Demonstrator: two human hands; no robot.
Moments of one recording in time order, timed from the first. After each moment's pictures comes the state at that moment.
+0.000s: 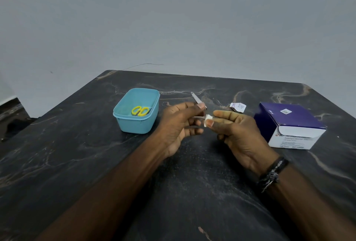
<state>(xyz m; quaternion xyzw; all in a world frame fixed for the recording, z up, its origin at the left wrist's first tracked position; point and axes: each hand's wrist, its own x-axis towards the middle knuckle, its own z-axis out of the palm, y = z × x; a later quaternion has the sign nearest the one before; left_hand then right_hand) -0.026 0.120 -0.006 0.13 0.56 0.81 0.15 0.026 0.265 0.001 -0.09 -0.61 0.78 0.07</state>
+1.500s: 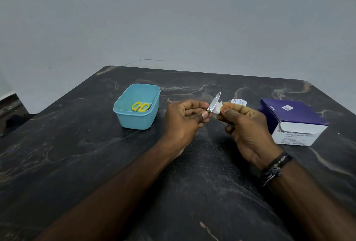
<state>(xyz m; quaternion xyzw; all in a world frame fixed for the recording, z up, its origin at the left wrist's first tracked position) -0.016 0.131 -0.016 0.15 0.66 0.74 0.00 0.015 0.273 -0.007 -0.15 -0.62 0.75 0.16</state>
